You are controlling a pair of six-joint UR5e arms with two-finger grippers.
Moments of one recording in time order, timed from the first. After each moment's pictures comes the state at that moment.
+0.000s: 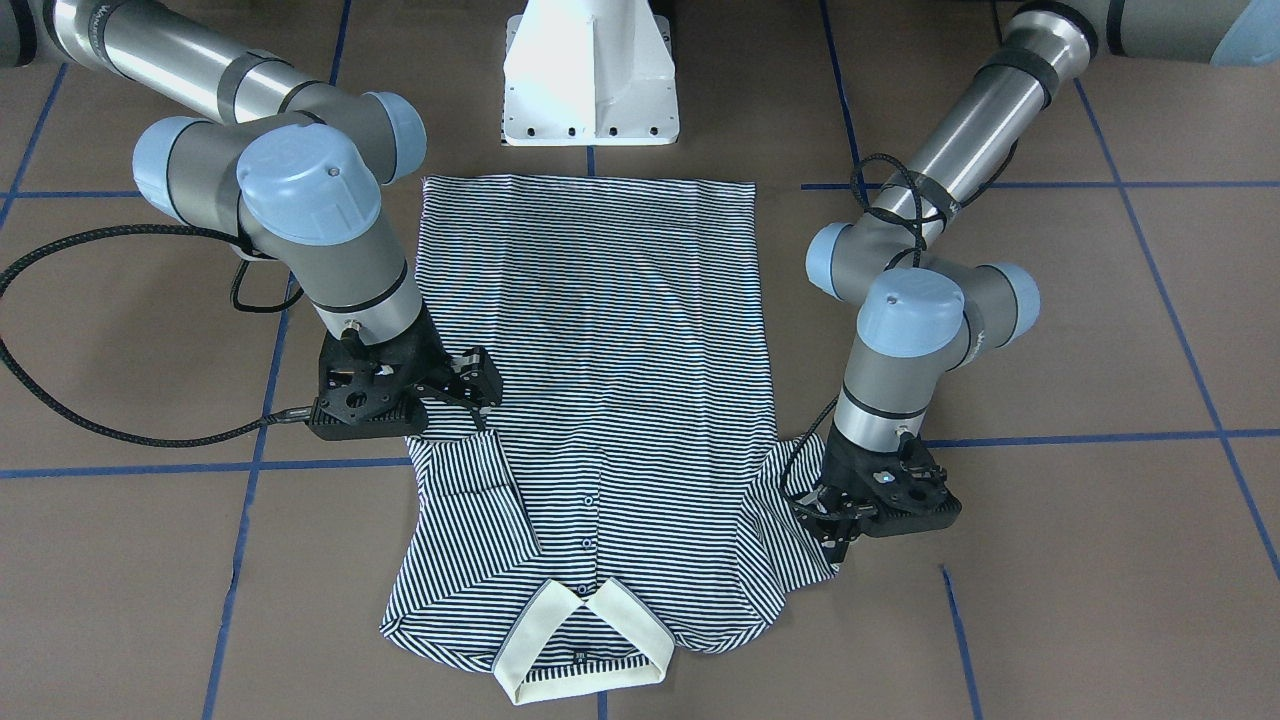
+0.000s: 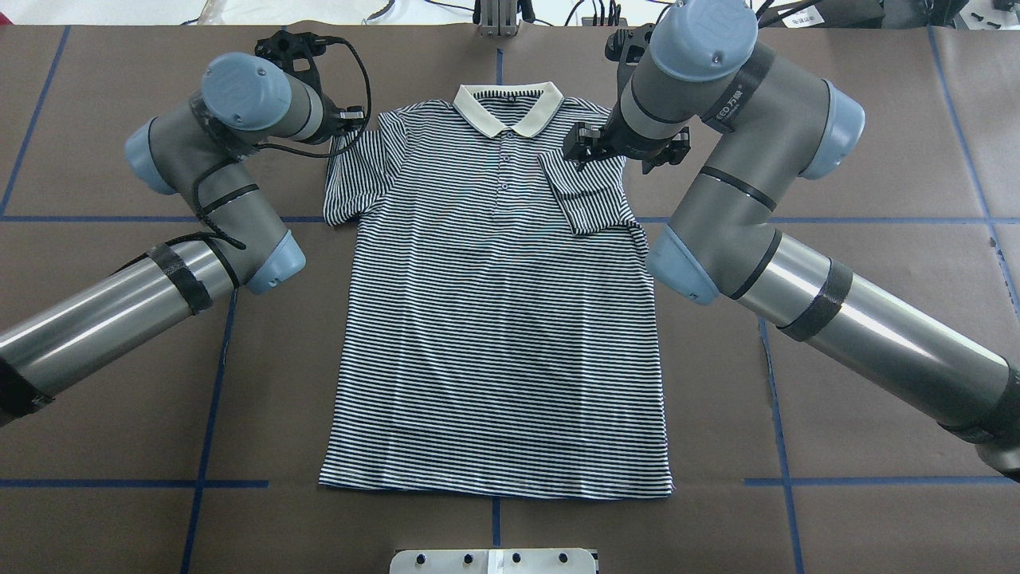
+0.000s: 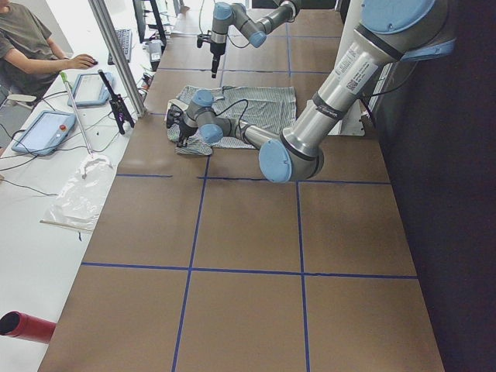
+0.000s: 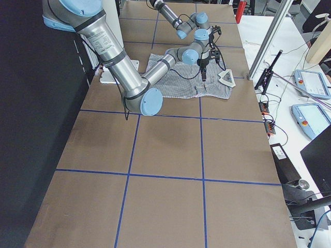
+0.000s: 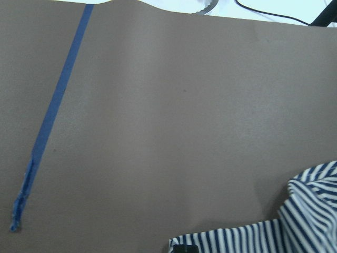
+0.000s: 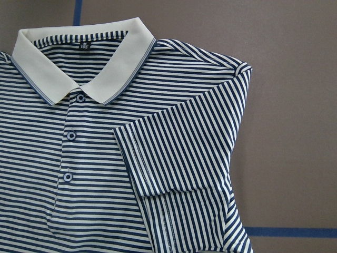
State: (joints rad) left arm -0.80 -2.32 -1.13 -2.23 -1.68 -1.23; right arm 0.79 -0.87 1.53 -1.43 1.94 1.05
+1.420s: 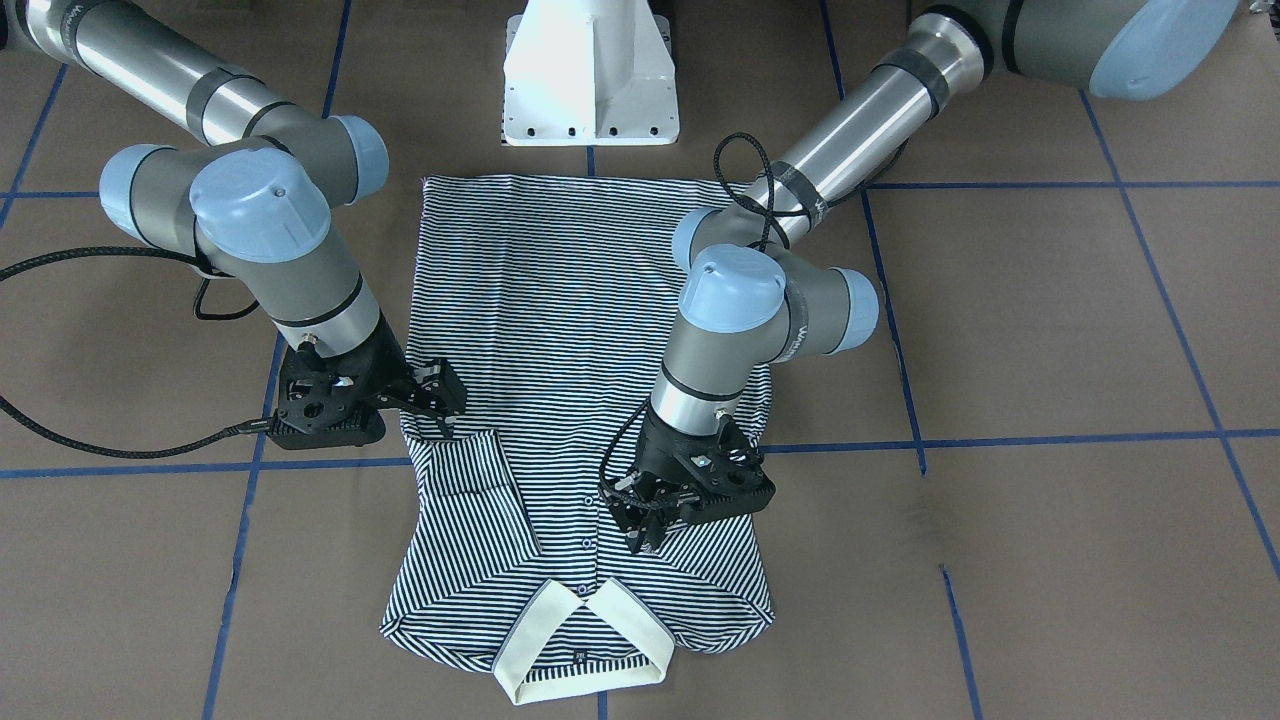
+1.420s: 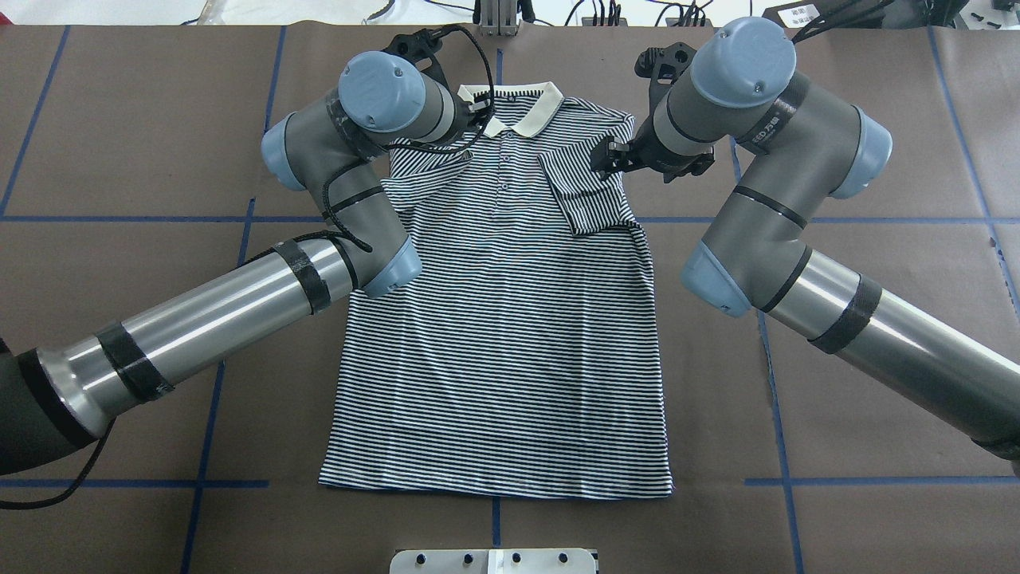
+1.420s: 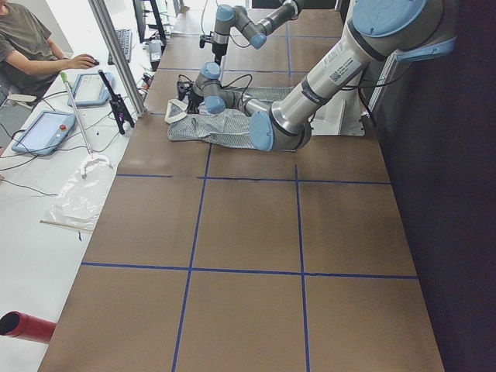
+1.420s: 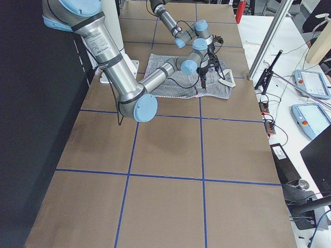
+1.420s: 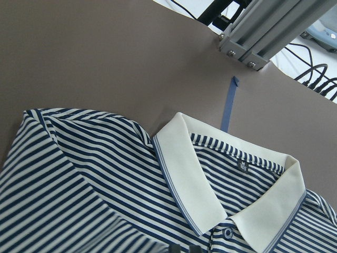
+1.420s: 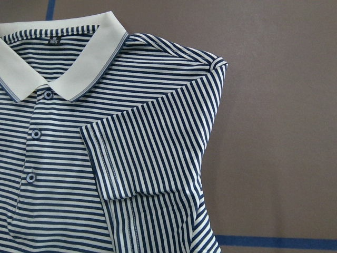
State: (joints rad) left arm -0.71 -2.56 -0.94 -2.35 -1.69 -1.46; right arm 0.79 -0.95 1.52 -1.31 1.94 1.05
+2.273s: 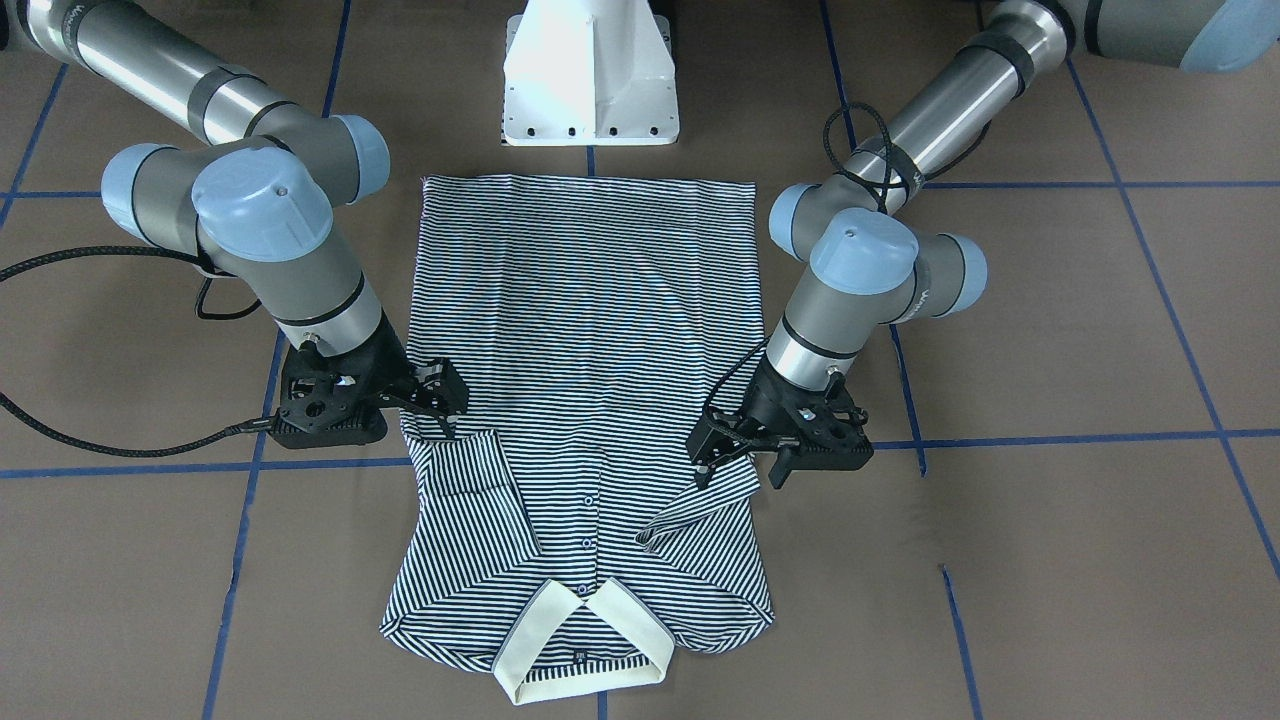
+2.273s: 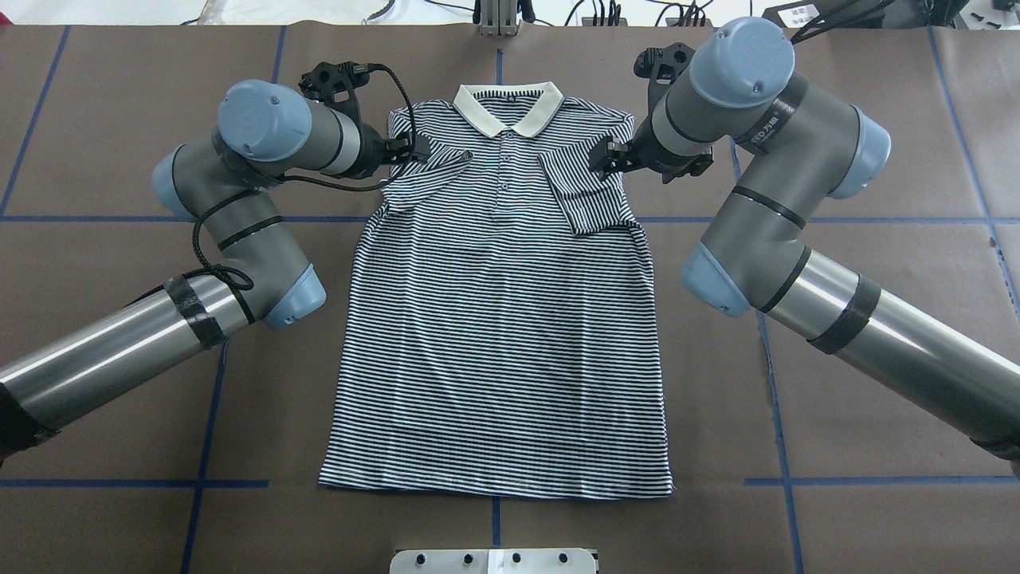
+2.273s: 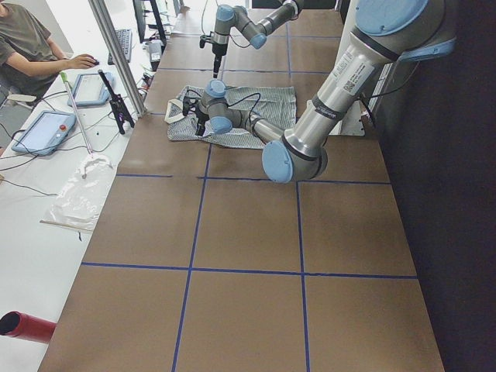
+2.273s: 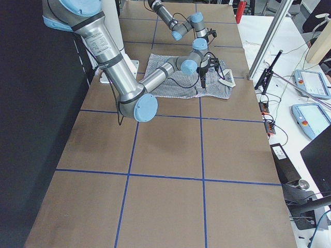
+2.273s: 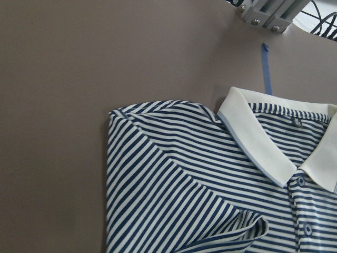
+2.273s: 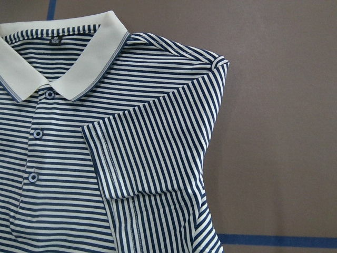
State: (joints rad) left arm -0.73 -2.28 -1.23 -2.33 -1.80 -1.29; right arm 0.79 -0.95 1.52 -1.31 1.94 1.05
